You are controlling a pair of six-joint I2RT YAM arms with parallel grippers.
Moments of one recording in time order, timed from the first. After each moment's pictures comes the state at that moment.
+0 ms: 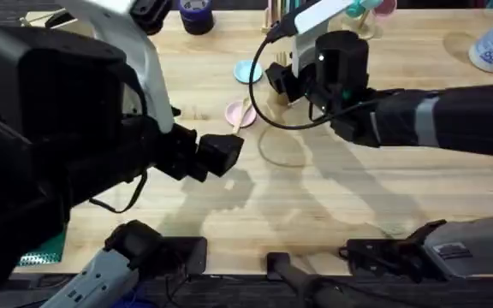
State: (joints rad) left arm -0.50 0.68 0.87 -0.95 0.00 -0.05; right arm 0.54 1.65 0.73 0.51 0.19 -0.14
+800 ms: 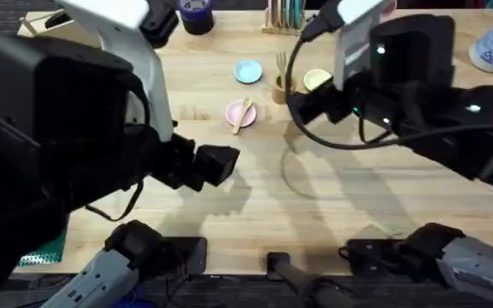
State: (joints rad) left arm -0.50 0.68 0.87 -1.03 0.00 -0.05; right arm 0.54 1.15 0.73 -0.21 0.20 -0.17
